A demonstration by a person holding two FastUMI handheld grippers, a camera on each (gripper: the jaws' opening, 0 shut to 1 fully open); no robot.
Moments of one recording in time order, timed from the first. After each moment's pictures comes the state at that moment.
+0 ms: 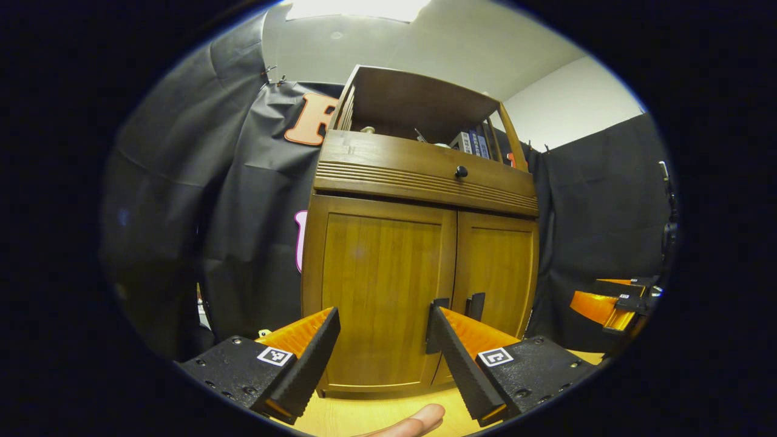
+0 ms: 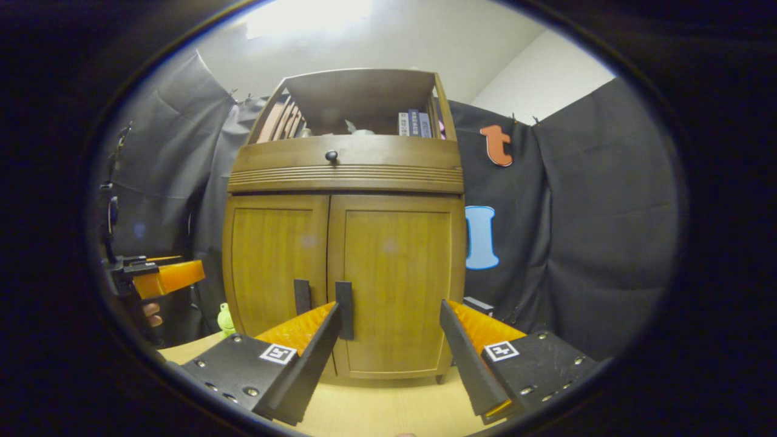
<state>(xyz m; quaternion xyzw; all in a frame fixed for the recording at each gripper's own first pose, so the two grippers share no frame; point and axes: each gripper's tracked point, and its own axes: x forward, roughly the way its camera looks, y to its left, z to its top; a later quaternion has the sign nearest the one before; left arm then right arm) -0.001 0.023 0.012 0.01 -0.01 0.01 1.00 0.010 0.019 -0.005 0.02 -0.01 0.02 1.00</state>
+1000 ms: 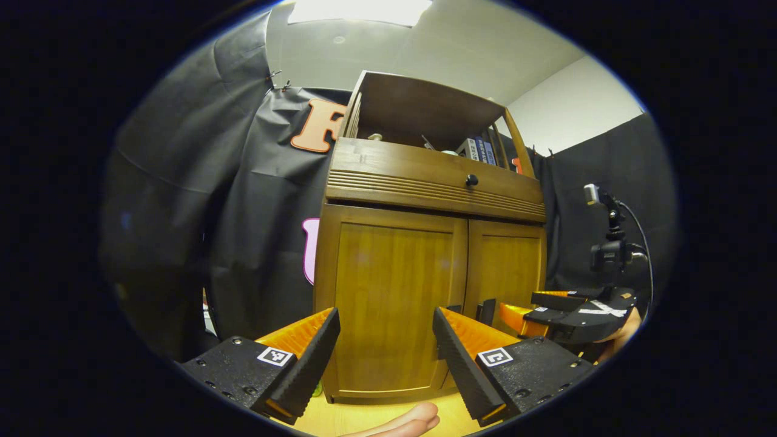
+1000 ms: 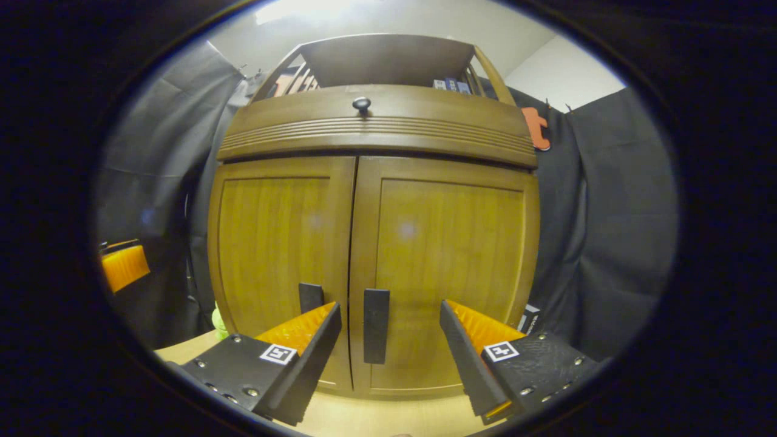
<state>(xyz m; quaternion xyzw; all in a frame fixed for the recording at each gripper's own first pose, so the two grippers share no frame) -0.001 0.053 0.028 0.01 -0.03 0.03 1.00 0.129 0.106 -0.034 0.01 0.05 0.05 1.00</state>
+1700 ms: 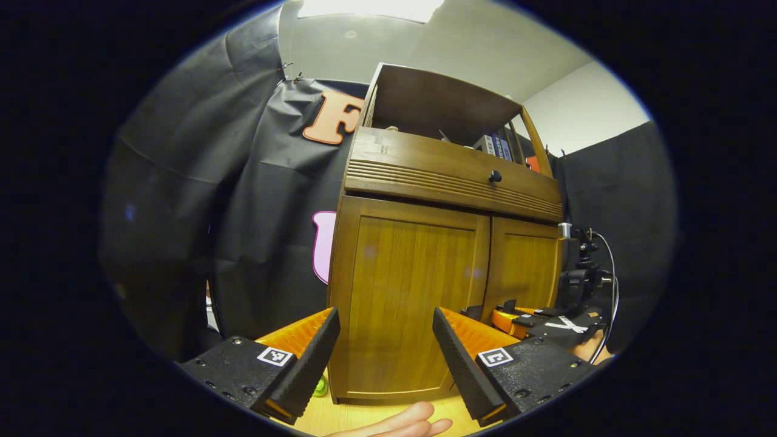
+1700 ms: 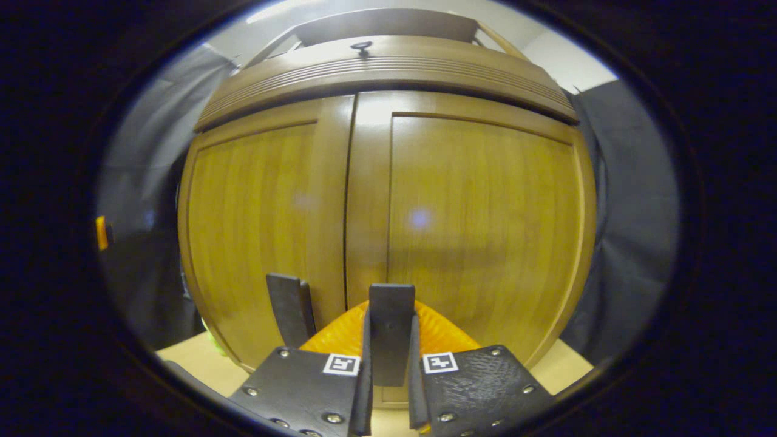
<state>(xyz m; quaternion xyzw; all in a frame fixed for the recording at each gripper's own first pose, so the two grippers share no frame) 0.015 0.078 0.021 0.00 -0.02 0.04 1.00 0.197 0.133 -0.080 0.02 0.08 0.08 0.99</state>
